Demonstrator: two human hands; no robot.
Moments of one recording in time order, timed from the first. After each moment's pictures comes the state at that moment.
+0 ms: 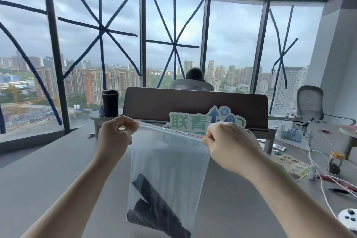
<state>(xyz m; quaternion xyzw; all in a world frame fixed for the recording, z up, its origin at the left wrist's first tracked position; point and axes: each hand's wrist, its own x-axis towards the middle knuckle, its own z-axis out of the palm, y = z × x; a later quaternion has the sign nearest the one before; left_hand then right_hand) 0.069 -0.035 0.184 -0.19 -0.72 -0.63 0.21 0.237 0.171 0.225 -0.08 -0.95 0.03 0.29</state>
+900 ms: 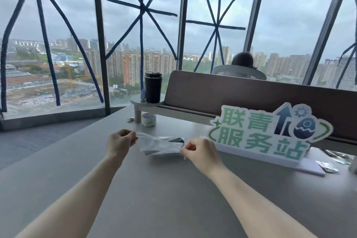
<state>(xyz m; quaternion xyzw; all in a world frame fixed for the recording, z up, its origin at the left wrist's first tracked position) -0.147 -0.136 0.060 0.04 -0.69 -0.72 0.11 -0.035 0.093 0.090 0.00 -0.93 0.34 0.16</state>
